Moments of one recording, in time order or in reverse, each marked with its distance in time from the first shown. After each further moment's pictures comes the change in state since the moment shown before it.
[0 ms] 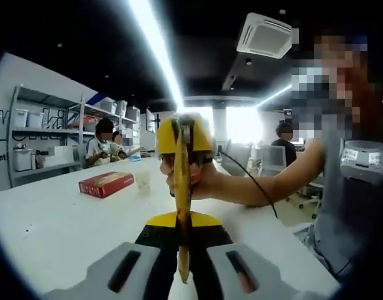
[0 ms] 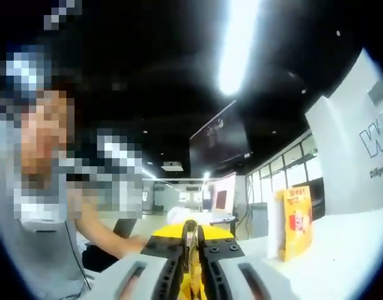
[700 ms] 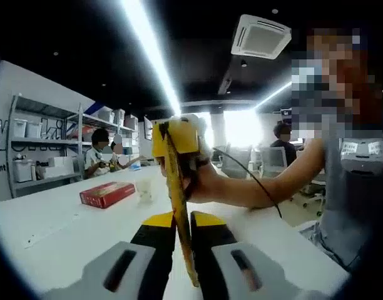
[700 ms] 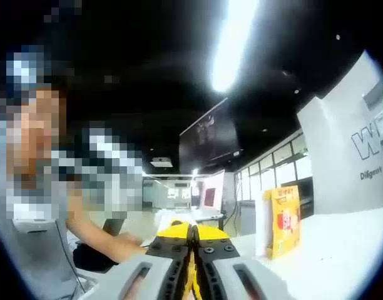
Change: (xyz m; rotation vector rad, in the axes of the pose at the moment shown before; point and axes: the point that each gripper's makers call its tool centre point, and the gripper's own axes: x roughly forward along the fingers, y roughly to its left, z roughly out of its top) left arm 0.005 0.008 0.017 0.118 -0.147 0.044; right arm -0.014 -0.027 0.014 -0.037 -0.012 -0.153
